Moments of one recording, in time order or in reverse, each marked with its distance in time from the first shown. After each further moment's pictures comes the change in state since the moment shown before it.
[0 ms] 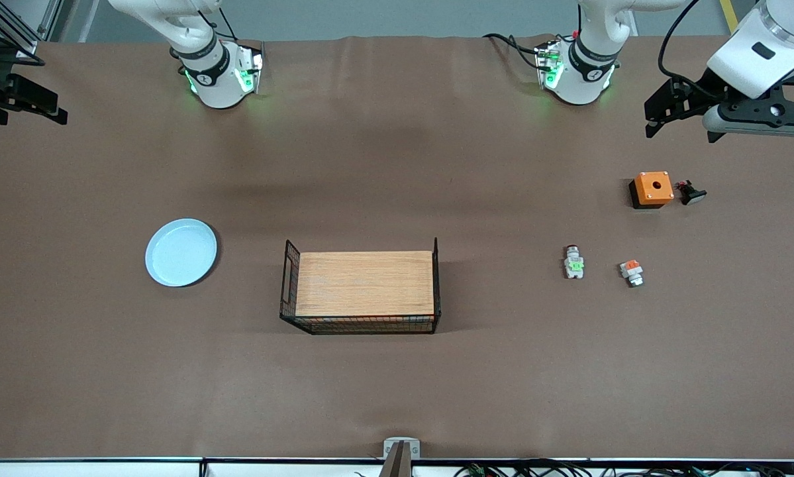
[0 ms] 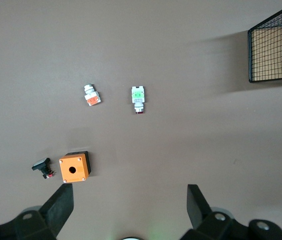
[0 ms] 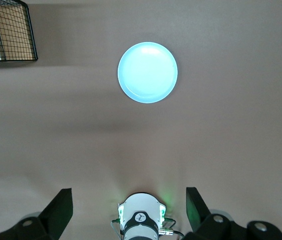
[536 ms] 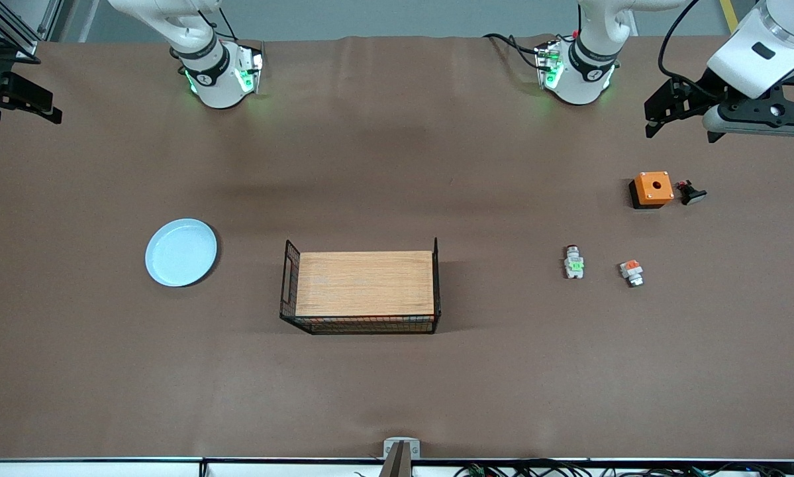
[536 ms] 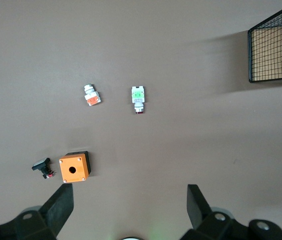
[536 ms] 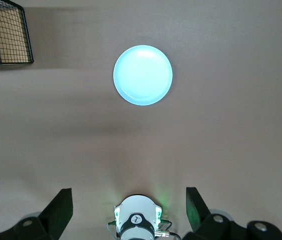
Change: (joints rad) left arm 0.000 0.000 0.000 0.000 0.000 0.000 0.000; right arm 0.000 -0.001 0.000 0.006 -0.018 0.005 -0.003
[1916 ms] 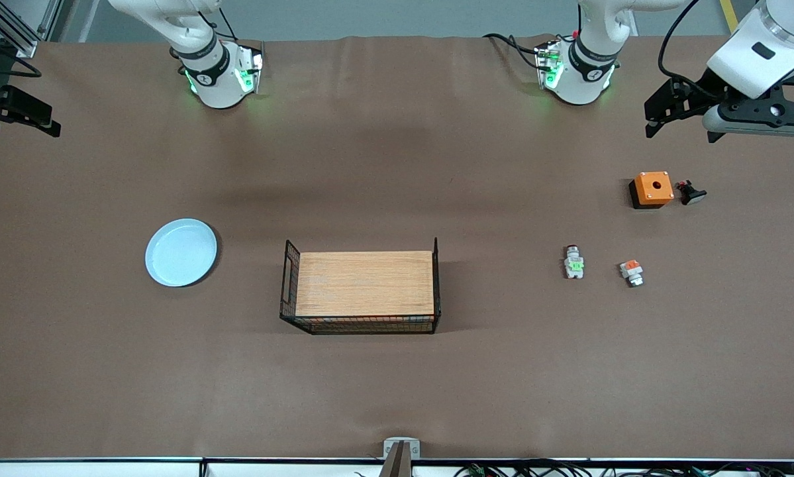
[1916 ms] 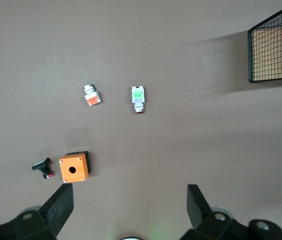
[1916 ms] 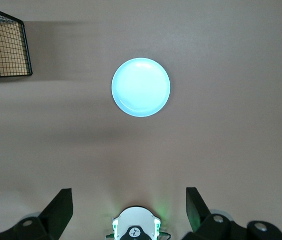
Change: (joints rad) left arm 0.000 0.000 0.000 0.000 0.000 0.000 0.000; right arm -0.001 0.019 0.000 0.000 -0.008 0.053 -0.002
